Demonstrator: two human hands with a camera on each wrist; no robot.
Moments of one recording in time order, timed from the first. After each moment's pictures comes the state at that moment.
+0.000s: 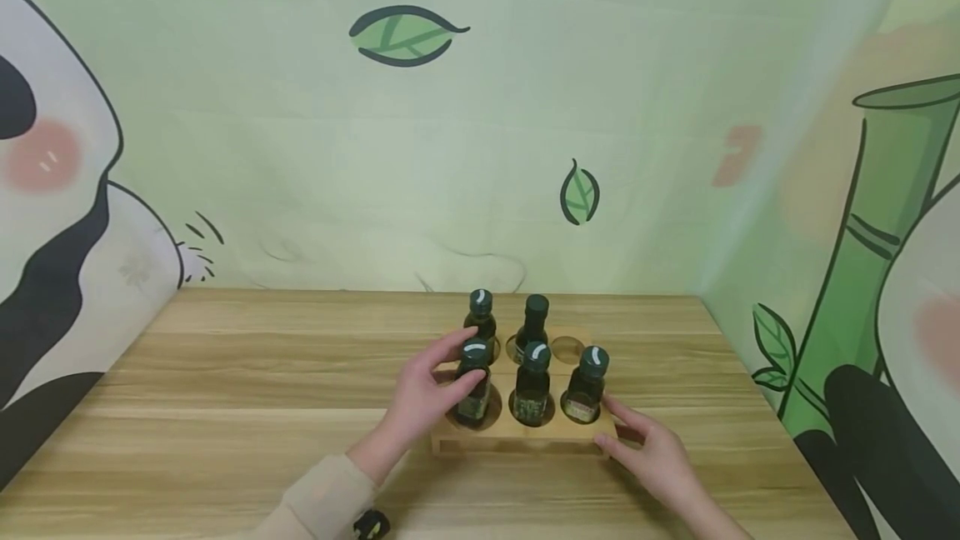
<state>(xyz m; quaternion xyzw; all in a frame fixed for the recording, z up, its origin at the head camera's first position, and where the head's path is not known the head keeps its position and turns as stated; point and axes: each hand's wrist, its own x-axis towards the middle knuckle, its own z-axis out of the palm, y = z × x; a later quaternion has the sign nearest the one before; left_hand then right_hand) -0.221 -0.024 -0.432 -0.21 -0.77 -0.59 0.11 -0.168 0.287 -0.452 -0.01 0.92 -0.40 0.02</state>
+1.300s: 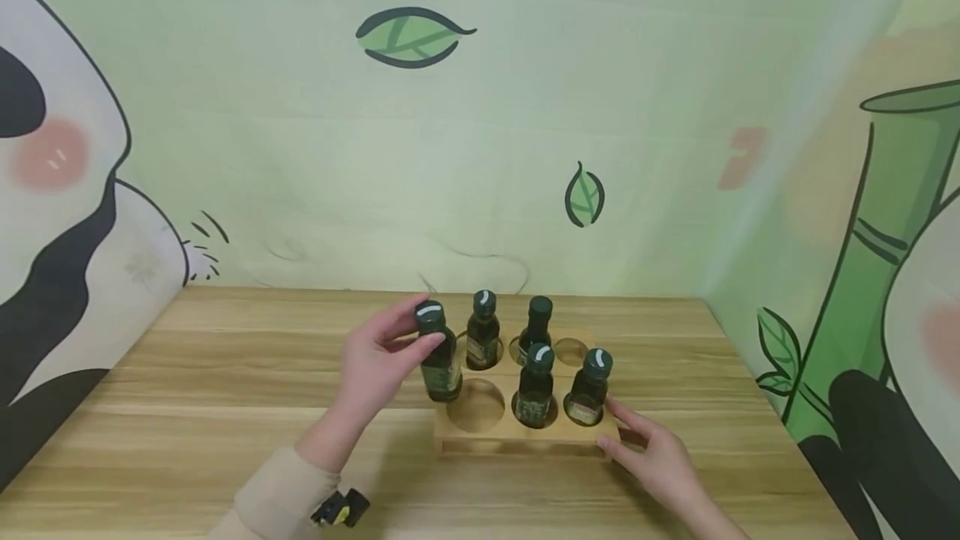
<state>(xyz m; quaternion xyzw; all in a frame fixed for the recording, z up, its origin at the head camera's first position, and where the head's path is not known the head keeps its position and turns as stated) -0.212 -0.060 -0.373 -0.17 -0.71 -0.65 0.21 -0.168 0.286 -0.453 0.00 0.92 -0.40 0.02</state>
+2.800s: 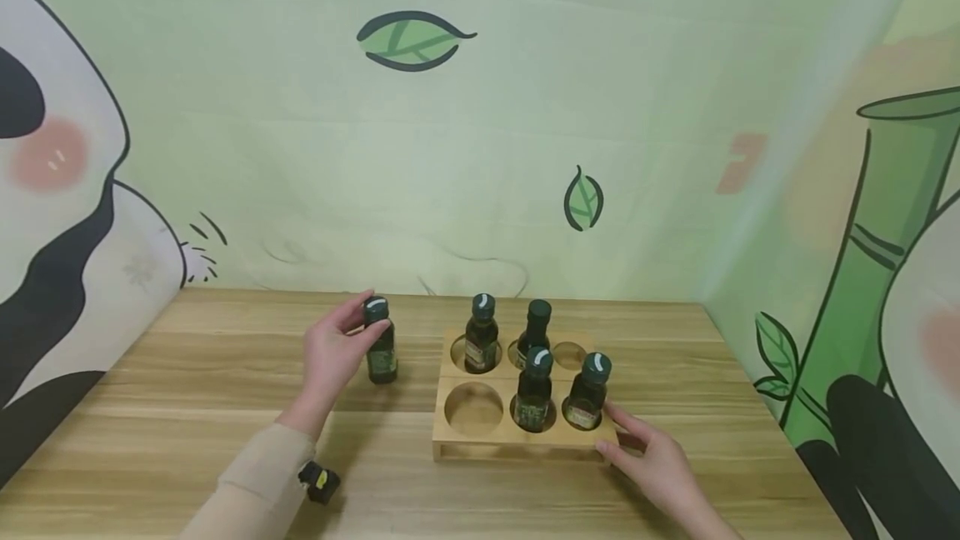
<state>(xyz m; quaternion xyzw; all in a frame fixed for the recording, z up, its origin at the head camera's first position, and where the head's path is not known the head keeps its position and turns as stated) -0.268 -0.123 -0.419 -0.02 -0.78 -0.58 0.22 -0.169 0.286 -0.453 0.00 0.92 -0.40 0.02</state>
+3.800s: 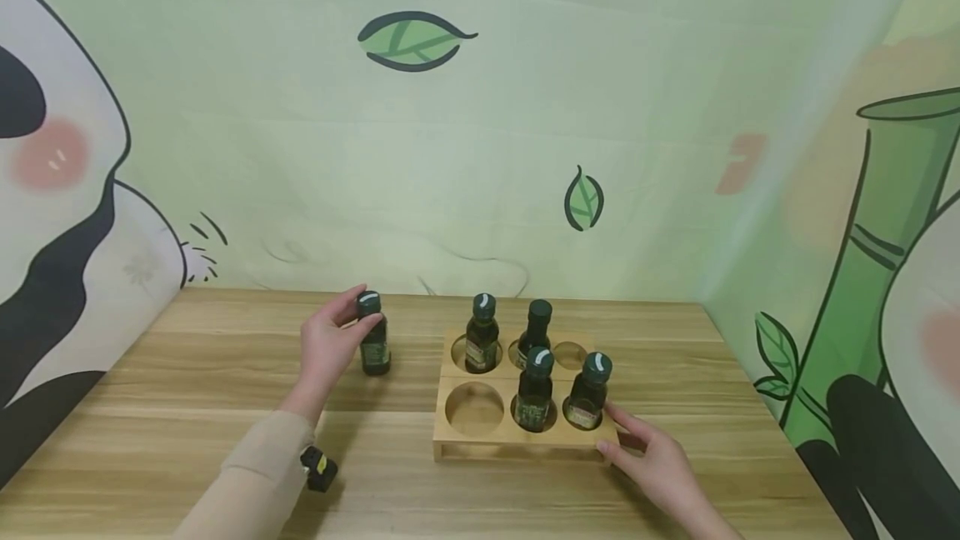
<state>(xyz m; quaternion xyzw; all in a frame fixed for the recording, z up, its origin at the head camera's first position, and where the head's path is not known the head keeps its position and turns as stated) -0.283 -0.137 -0.425 0.00 -0.79 -0.58 0.21 -0.168 0.286 -0.451 0.00 0.91 -0.41 0.03</state>
